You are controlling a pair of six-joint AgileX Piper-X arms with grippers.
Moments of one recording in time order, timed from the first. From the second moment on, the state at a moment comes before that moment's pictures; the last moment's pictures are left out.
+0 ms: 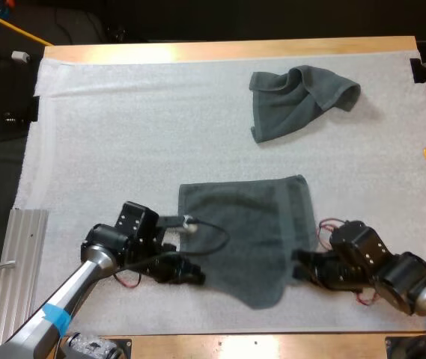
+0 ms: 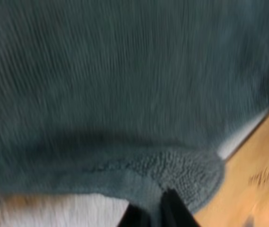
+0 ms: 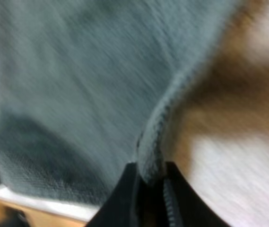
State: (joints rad) left arm -0.32 1.23 -0.52 0.79 0.80 -1.92; right arm 0.68 1.00 -0.46 0.55 -0.34 -0.75
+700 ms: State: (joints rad) left arm -0.15 1.36 -0.52 0.28 0.84 -2.19; right arm 0.40 1.35 -0.46 -0.07 -0.46 -0.39
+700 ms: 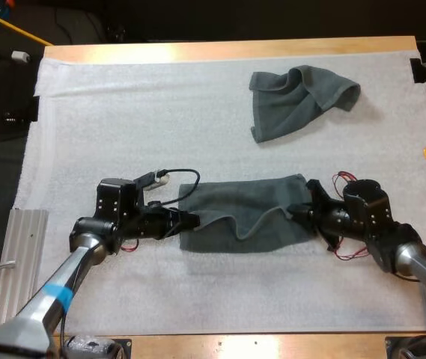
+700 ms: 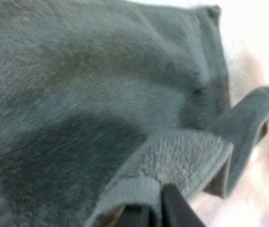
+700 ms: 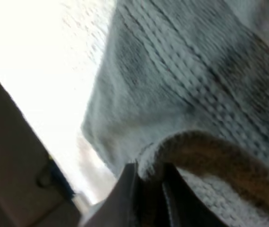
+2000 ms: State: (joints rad) left arm -0.15 1.45 -0.54 -0.02 0.82 -2.23; right arm 0.40 1.42 -0.46 -0.47 -0.27 -0.37
